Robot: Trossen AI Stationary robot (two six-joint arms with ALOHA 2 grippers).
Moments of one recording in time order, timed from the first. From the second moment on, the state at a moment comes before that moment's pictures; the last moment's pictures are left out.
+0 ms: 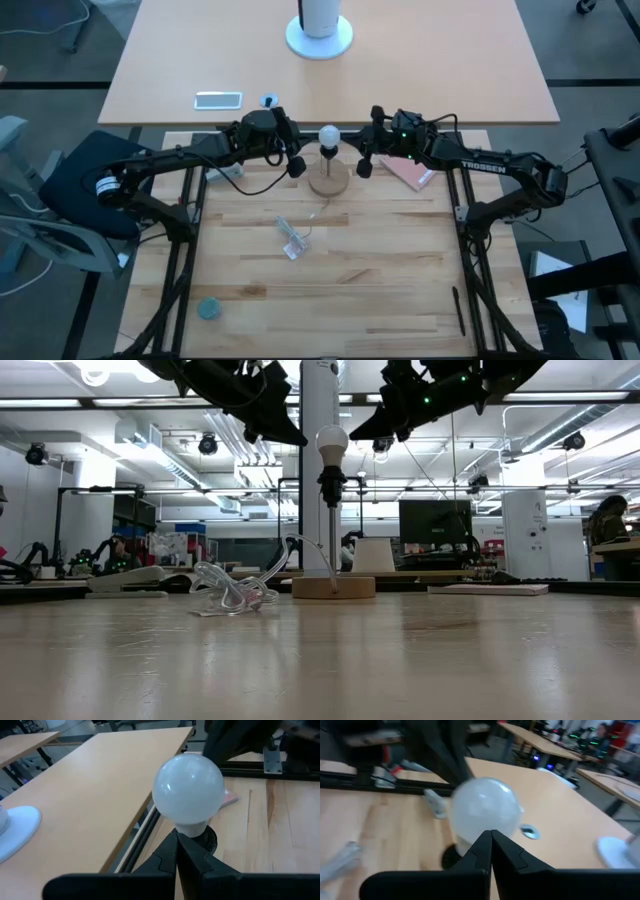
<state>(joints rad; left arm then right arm) 0.41 1.38 1.14 -0.14 -0.06 0.18 -0.44 1.34 0.97 0.14 -0.06 -0.34</state>
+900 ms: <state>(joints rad) 0.42 1.42 1.14 -0.06 -0.02 0.22 -0.44 1.36 0.97 0.17 -0.17 -0.31</state>
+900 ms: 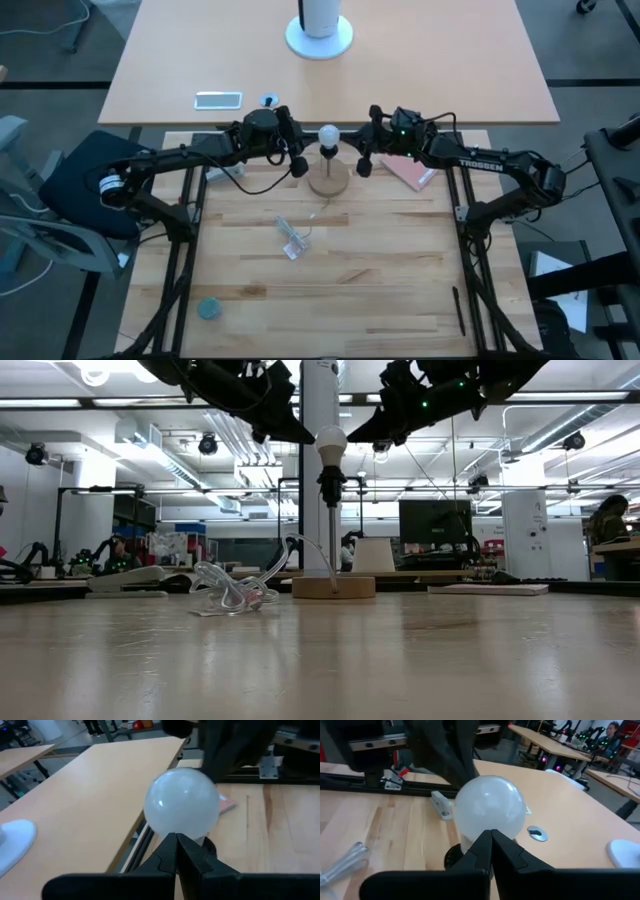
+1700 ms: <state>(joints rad) 0.41 1.42 1.14 -0.07 0.01 0.22 -0.47 1.34 0.97 0.18 -0.07 -0.34</state>
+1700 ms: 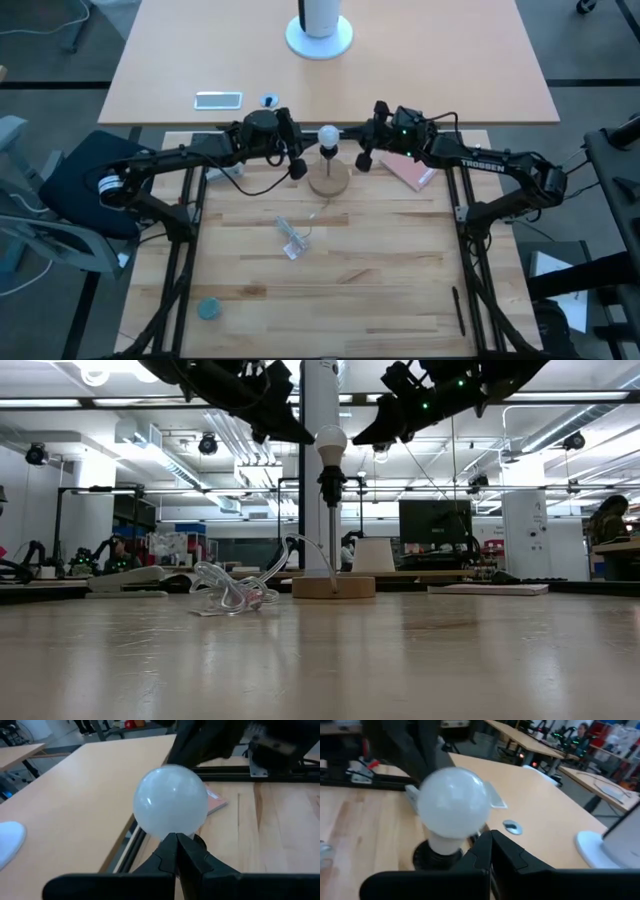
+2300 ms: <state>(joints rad) 0.41 1.43 1.14 -0.08 -0.04 0.21 -0.46 1.34 0.97 0.16 -0.21 -0.29</state>
